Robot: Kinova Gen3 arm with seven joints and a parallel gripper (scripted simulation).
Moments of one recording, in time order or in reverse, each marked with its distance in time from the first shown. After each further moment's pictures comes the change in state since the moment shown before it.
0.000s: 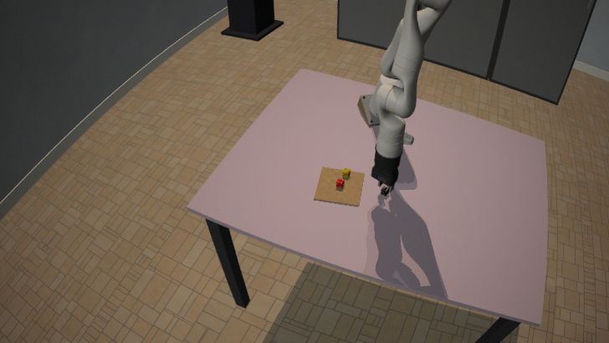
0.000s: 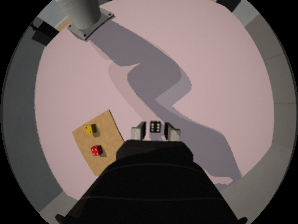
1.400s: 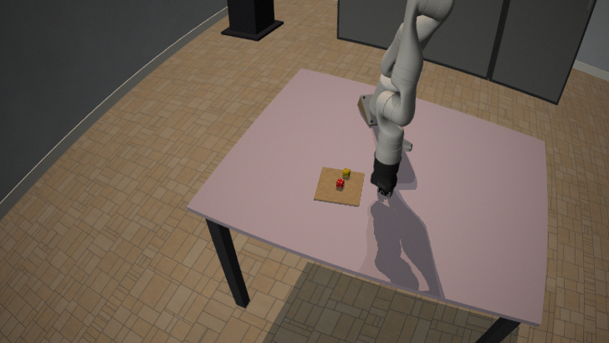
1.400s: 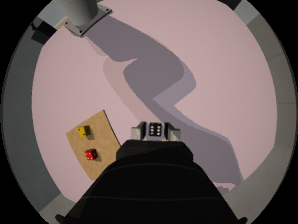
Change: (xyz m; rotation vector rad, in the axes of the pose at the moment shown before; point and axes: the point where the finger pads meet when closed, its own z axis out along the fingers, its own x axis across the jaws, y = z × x) arm 0.000 0.000 0.026 0.000 0.000 0.000
